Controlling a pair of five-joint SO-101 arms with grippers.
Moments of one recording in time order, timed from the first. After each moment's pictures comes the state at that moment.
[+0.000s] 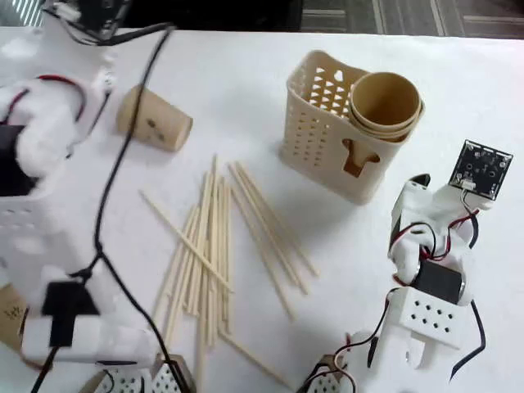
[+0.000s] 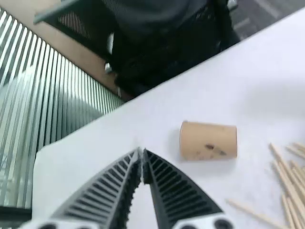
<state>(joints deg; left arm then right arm) -10.4 -3.9 -53.8 102.4 -34.2 18.4 -59.6 60.9 37.9 0.7</state>
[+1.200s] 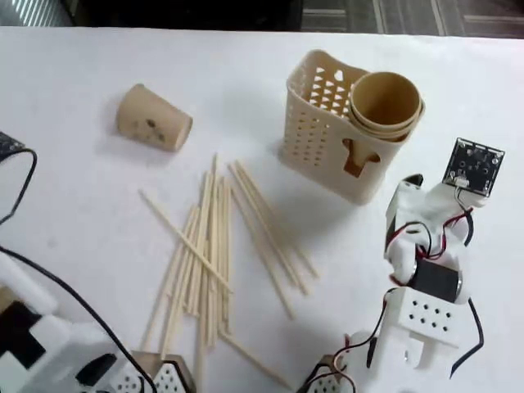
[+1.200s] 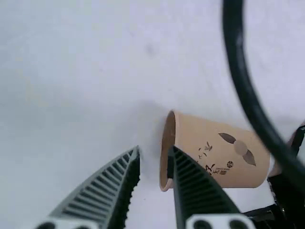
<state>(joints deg) -55.3 -0.2 -4.4 102.3 -77.3 16.6 -59.6 60.9 38.9 0.7</state>
